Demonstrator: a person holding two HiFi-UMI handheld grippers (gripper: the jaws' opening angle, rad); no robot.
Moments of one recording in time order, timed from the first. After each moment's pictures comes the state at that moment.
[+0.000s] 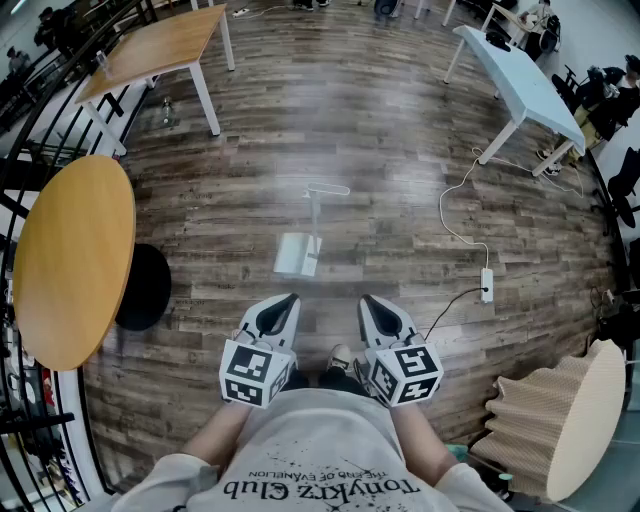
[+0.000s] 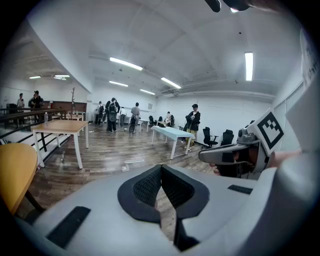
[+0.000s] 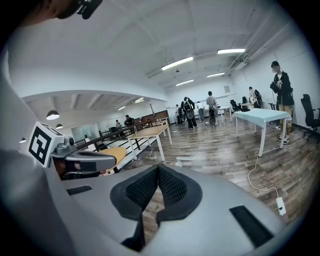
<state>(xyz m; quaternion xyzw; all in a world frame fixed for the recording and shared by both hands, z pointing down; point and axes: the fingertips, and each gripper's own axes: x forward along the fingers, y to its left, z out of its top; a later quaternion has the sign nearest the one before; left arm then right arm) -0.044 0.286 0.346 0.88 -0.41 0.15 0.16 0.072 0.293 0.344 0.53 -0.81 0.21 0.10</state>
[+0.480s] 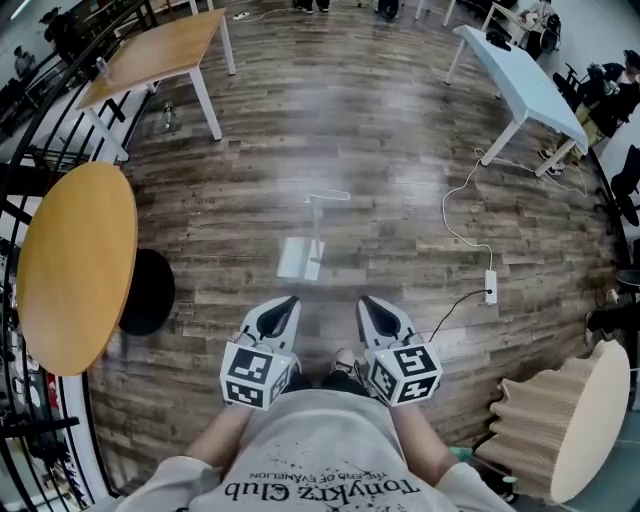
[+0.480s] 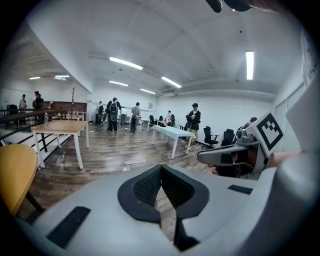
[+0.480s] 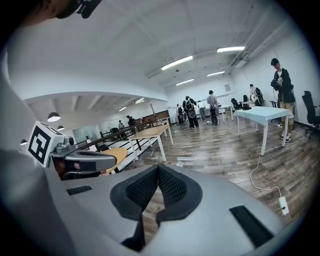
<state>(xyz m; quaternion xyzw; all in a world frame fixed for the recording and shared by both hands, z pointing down) -0.042 0.274 0.346 0.88 -0.41 0.15 0.16 0.071 0.280 0.348 0.53 -0.82 0.21 0.09</state>
